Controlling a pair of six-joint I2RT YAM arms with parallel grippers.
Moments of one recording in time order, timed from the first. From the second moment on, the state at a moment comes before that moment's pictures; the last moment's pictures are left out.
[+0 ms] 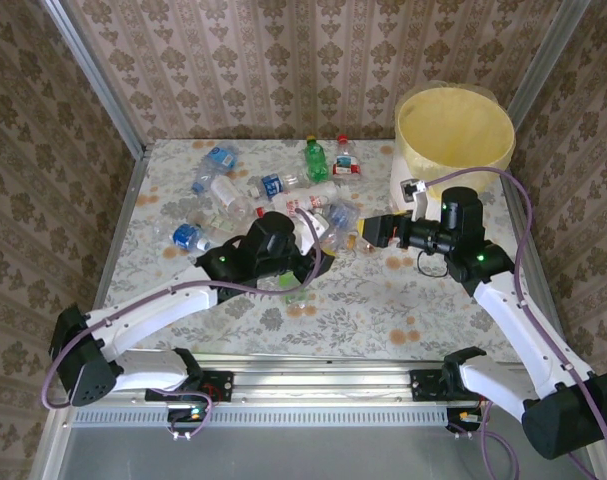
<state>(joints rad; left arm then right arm) -0.98 1.24 1.00 -0.29 0.10 -0.06 0.25 1.00 0.88 -0.28 -0.64 0.43</state>
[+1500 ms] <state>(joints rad) -0.98 1.38 1.04 -0.22 0.18 -0.07 0.37 0.87 0.86 -0.24 -0.59 0.55</state>
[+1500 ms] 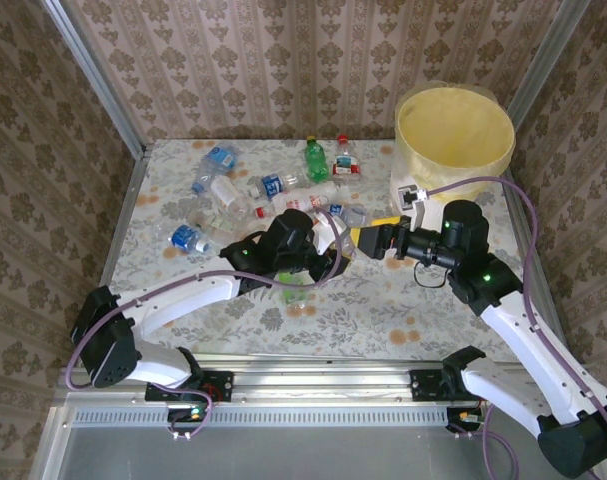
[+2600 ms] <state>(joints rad) -1.02 1.33 0.96 -0.16 0.26 0.01 0.30 1.02 0.90 -0.22 -0.61 0.58</state>
